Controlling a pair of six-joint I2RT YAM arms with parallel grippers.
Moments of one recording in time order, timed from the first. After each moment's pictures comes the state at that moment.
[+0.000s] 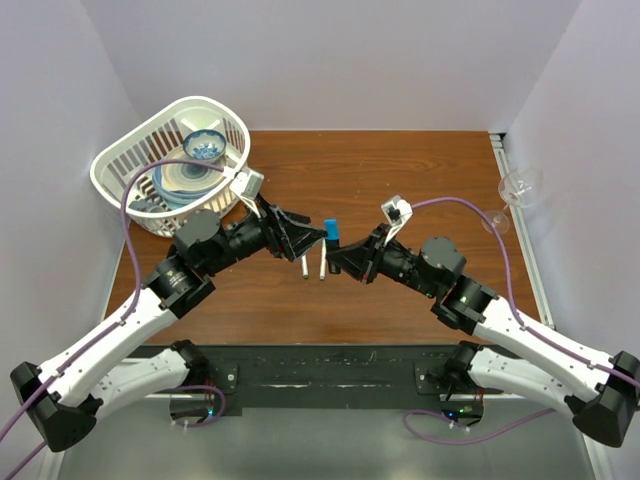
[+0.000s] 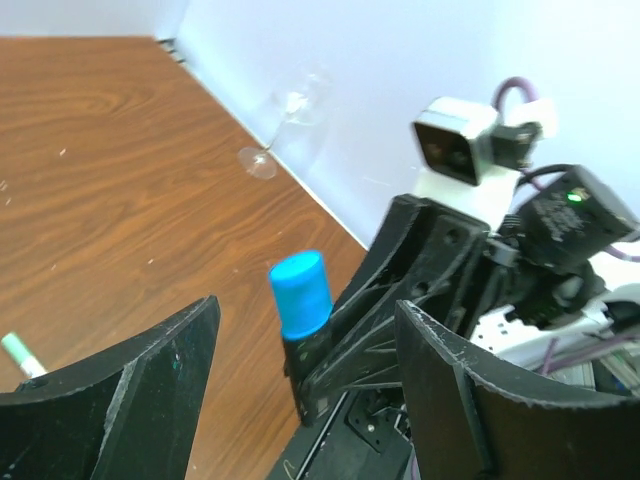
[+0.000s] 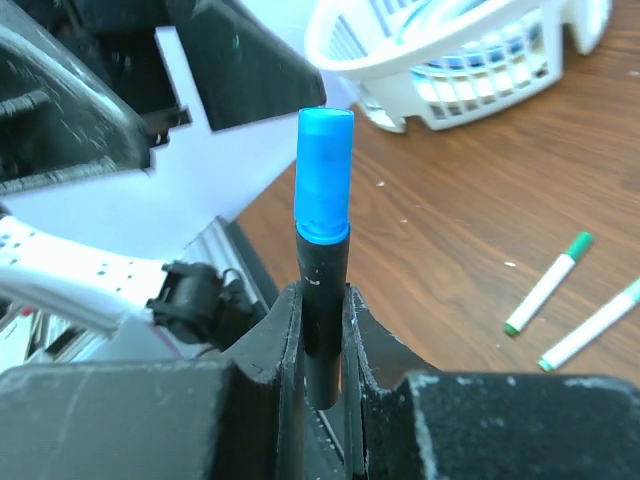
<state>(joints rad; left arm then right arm) -0.74 0.90 0.90 0.01 0.25 -0.60 0.87 0.86 0.69 0.16 -0.16 0.56</state>
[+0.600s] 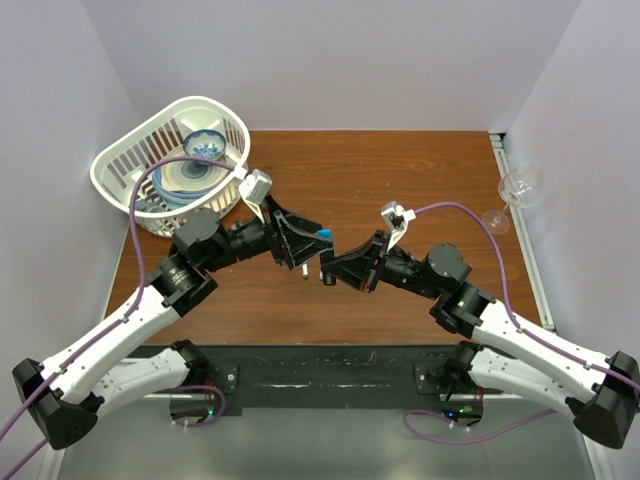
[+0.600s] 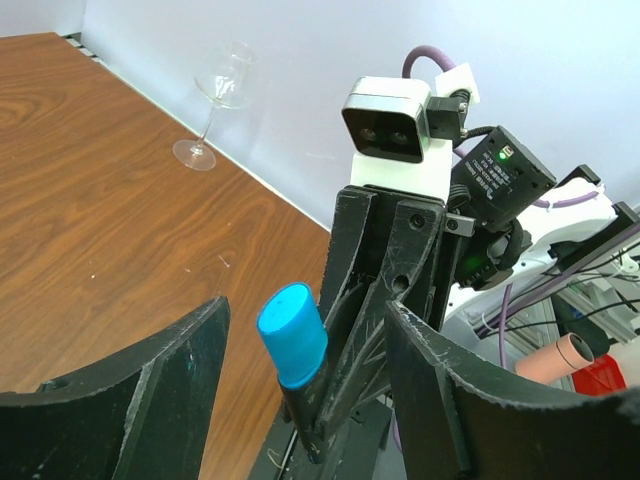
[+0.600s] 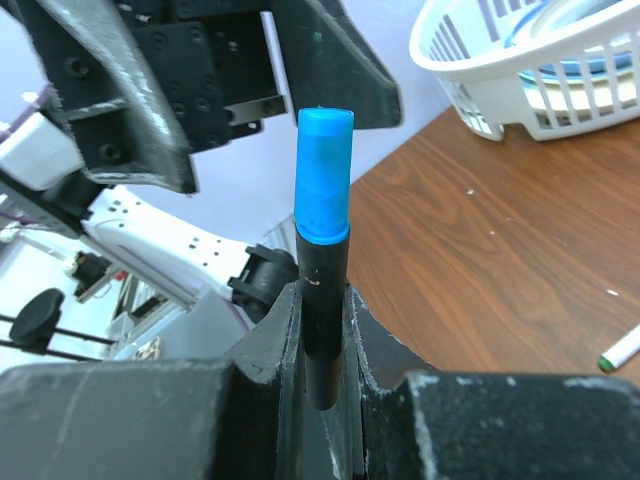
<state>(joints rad) -0.74 0.91 0.91 0.08 0.43 -0.57 0.87 0.84 0.61 0.35 -0.32 0.65</state>
